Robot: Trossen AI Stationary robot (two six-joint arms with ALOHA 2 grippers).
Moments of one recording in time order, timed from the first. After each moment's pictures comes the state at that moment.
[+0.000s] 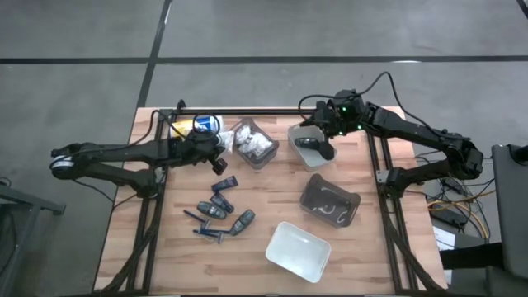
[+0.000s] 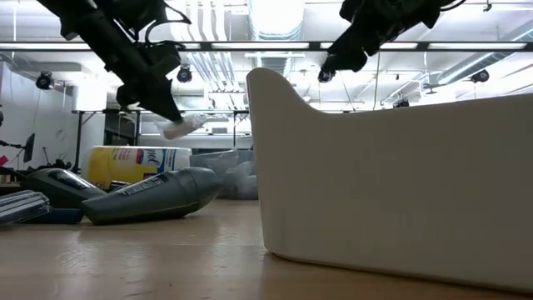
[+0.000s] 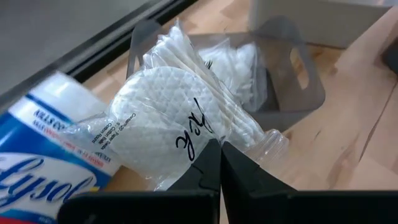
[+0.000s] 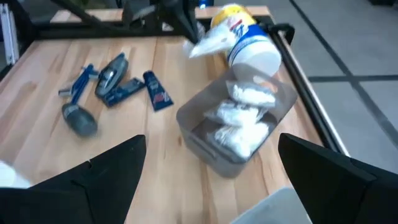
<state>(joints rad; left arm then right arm) 0.21 1.02 0.67 -0.36 -0.36 -0.35 -0.49 1.21 1.04 -0.40 -0.41 -0.22</state>
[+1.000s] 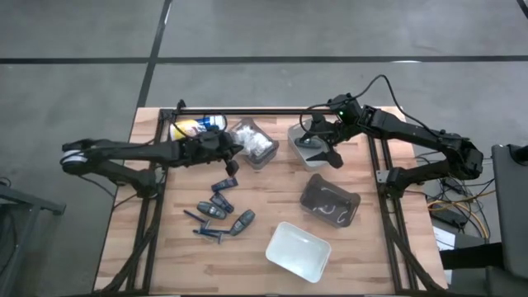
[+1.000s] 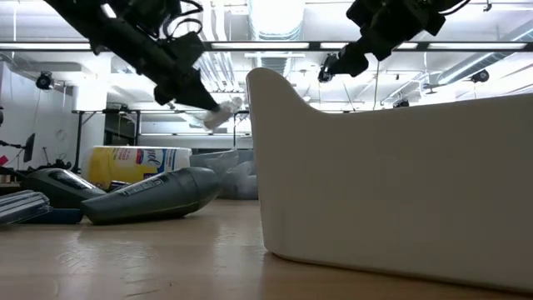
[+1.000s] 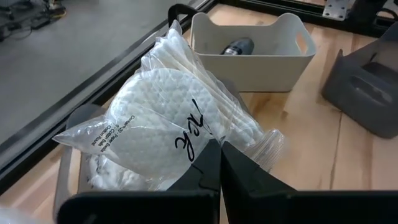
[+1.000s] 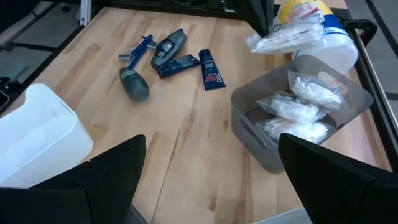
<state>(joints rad) 0.21 1.17 0.66 0.03 -0.25 -0.15 -0.49 1.21 1.00 -0.48 -0.60 -0.39</state>
